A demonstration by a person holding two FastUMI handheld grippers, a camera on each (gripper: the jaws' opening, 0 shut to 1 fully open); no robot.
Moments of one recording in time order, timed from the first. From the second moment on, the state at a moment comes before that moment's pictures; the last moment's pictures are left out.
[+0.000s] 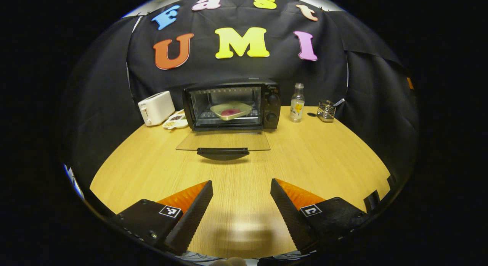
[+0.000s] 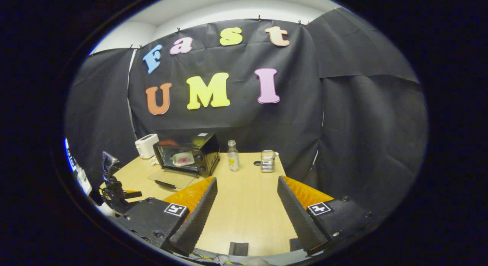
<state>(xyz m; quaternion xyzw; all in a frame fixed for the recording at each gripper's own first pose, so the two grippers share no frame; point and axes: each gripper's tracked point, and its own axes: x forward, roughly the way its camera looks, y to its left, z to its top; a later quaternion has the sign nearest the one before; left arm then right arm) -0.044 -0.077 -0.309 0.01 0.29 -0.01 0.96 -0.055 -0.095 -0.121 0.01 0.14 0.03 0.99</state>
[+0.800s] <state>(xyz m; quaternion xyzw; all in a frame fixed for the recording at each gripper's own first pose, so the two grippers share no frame) 0.075 -0.040 -0.393 0.01 0.32 0.01 0.95 0.014 -0.089 -0.105 -0.01 0.17 -0.02 0.98</state>
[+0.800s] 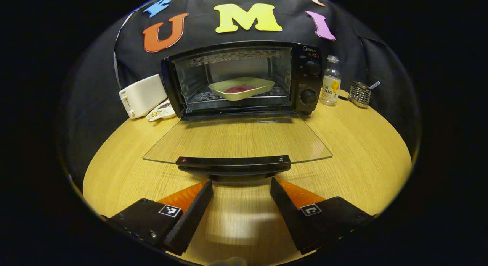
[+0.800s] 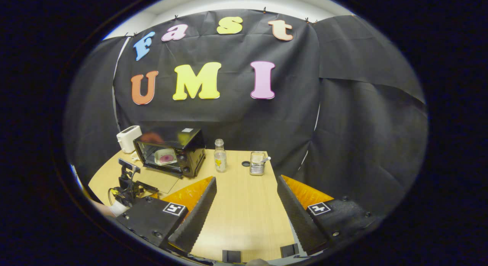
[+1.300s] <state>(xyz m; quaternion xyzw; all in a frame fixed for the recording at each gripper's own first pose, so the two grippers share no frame) 0.078 -0.038 -0.368 0.00 0.31 0.01 0.95 0.014 -0.079 -0.119 0.03 0.19 -0.01 0.98</state>
